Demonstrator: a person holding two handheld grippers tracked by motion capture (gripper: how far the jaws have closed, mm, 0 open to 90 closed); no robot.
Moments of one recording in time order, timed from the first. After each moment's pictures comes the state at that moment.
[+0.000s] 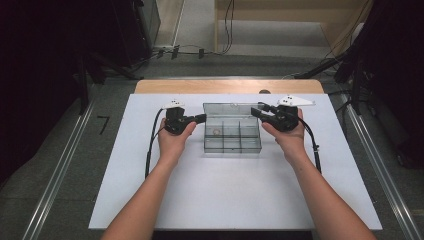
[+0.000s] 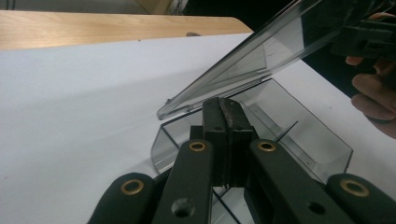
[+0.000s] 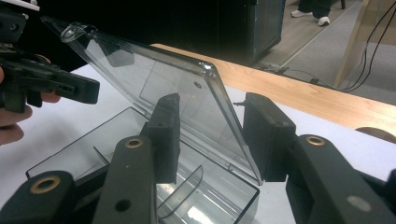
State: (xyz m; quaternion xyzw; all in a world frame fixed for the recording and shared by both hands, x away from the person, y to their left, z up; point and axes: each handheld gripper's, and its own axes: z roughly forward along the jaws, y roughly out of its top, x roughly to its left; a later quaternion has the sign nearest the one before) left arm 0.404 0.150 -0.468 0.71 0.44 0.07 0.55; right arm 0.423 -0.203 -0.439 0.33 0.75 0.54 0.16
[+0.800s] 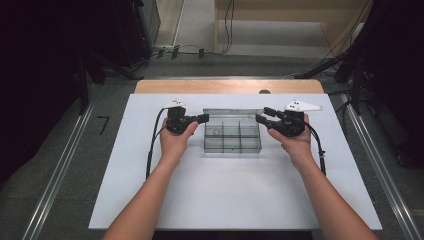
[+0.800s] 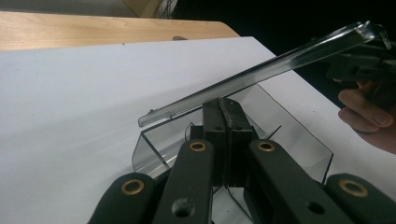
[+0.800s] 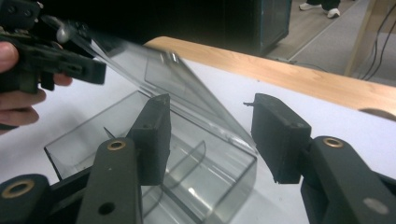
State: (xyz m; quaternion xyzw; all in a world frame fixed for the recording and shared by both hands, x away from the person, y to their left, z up) left arm 0.404 0.148 -0.466 0.70 0.43 0.05 0.57; right arm 0.412 -0.223 -0.447 0.34 0.76 0.54 0.14
